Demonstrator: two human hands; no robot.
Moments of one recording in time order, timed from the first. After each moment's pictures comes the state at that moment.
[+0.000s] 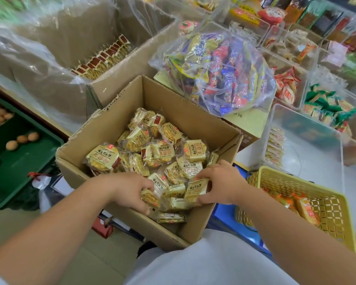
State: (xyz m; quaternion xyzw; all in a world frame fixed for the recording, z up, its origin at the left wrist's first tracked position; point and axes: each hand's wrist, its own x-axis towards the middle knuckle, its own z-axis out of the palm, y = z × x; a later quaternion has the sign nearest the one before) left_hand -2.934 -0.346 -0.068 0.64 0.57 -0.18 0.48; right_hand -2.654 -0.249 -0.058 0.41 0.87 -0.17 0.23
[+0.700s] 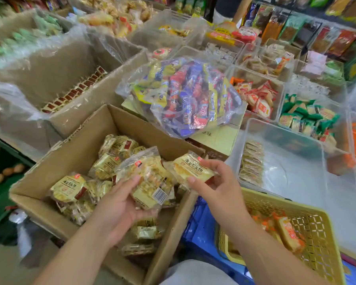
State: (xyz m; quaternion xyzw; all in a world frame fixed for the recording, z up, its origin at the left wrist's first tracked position) left_hand -2.820 -0.330 -0.035 0.11 0.50 0.54 0.67; right_hand -2.591 -0.245 -0.011 0.53 0.60 -0.51 -0.32
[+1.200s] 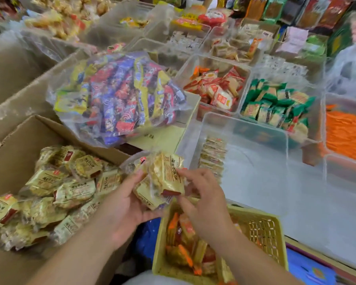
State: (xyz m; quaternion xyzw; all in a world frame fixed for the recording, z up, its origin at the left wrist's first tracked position) left_hand -2.640 -0.219 -0.033 0.10 0.52 0.50 0.69; right_hand -2.446 -0.178 -0.047 0.46 0.73 -0.39 -0.33
